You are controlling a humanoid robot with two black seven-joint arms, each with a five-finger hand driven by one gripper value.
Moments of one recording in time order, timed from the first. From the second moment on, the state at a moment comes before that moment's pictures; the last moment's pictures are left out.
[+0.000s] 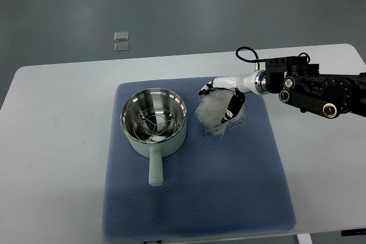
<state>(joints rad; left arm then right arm) 0.02 0.00 -0.04 -0.28 0.00 -0.02 -0.14 1.14 -0.32 -0.03 0.90 -1.15 0.24 0.11</state>
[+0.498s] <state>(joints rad) 0.02 0.00 -0.04 -0.28 0.00 -0.02 -0.14 1.15 -0.36 -0.03 0.90 -1.21 0.25 0.15</state>
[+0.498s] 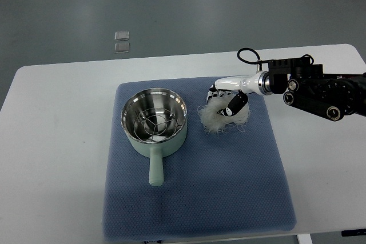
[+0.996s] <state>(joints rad) 0.02 0.00 -0.04 -0.29 0.00 -0.02 -0.14 1.41 -0.53 -0.01 1.08 -1.11 0.35 0.15</state>
